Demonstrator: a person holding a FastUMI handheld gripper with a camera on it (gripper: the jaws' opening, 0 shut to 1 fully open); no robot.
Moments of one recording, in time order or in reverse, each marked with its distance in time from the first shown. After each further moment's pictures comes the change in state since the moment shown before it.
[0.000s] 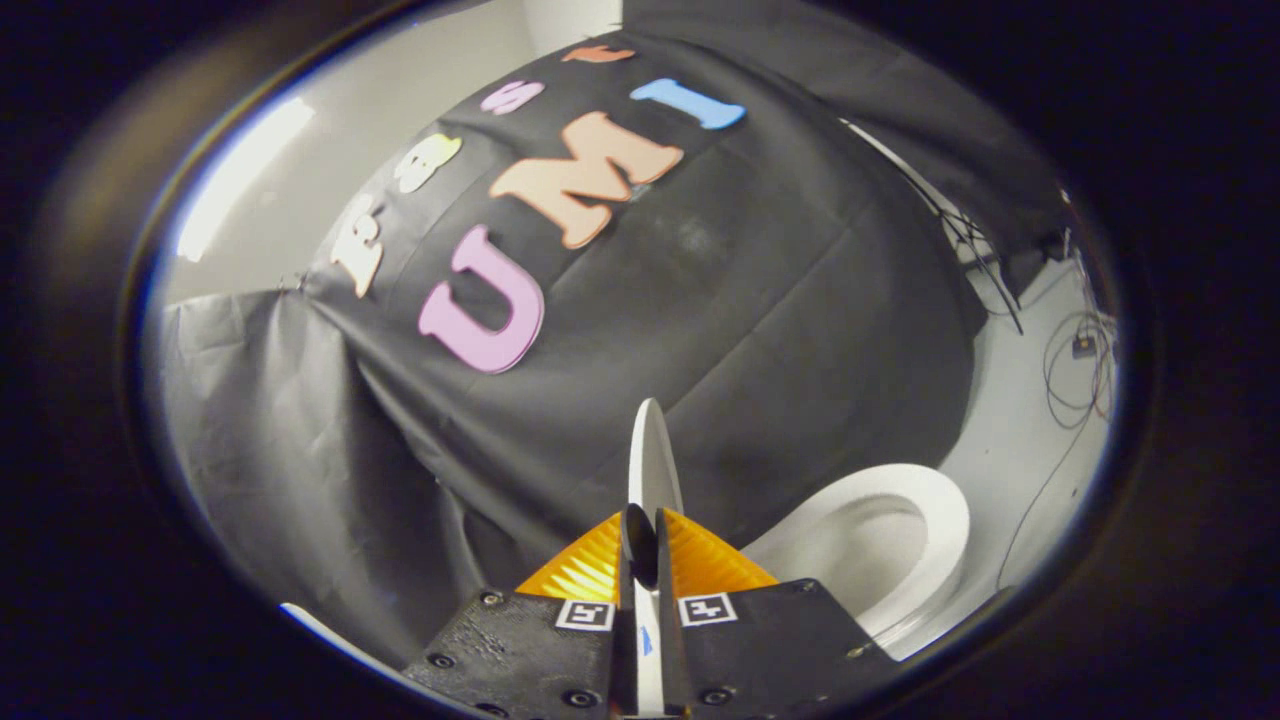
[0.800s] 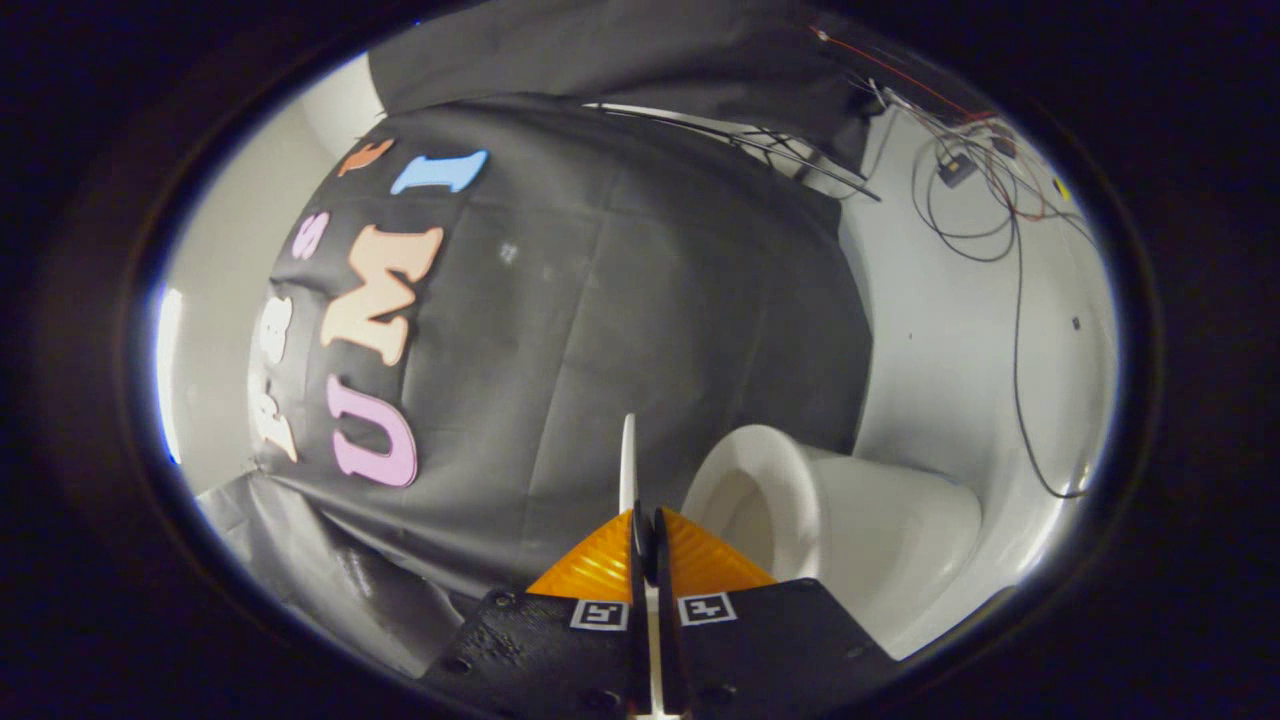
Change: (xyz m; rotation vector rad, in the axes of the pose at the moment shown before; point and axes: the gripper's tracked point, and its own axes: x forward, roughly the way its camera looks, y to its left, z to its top) arm -0.011 -0.227 -0.027 0.523 -0.119 -0.020
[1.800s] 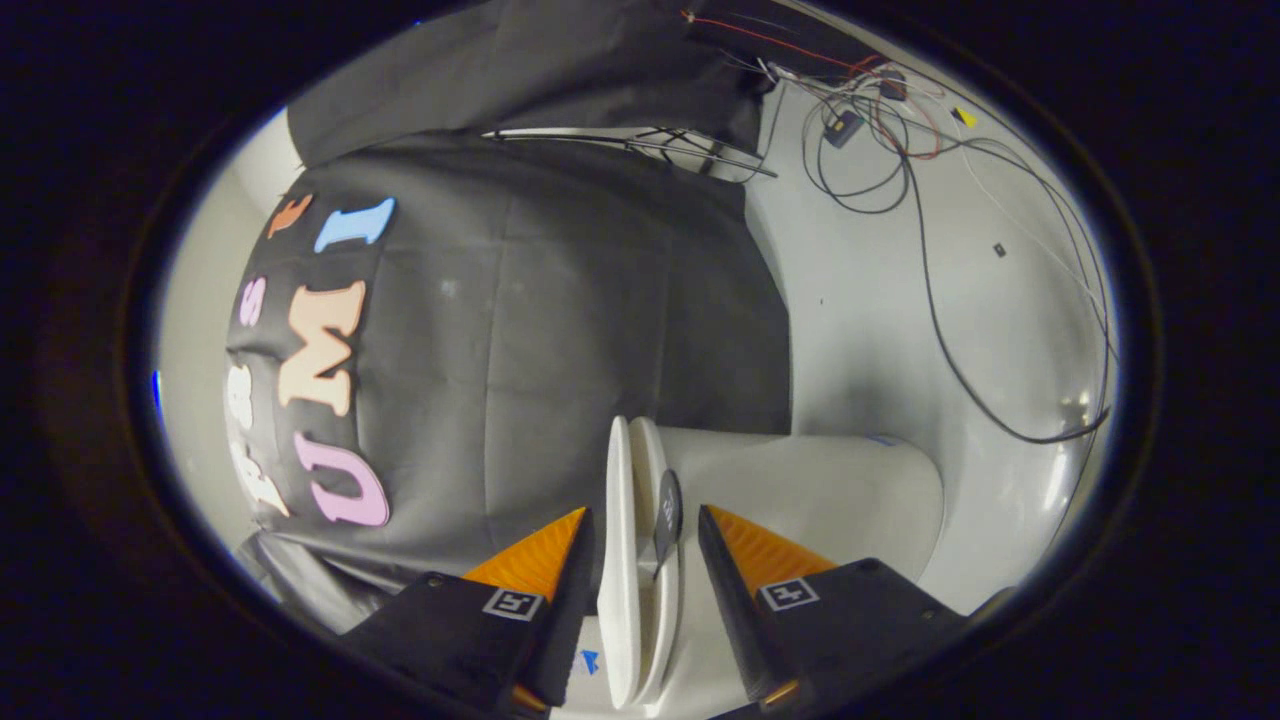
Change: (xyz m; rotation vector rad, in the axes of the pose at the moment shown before) arm -0.017 -0.136 -0.012 0.307 -0.016 -0.109
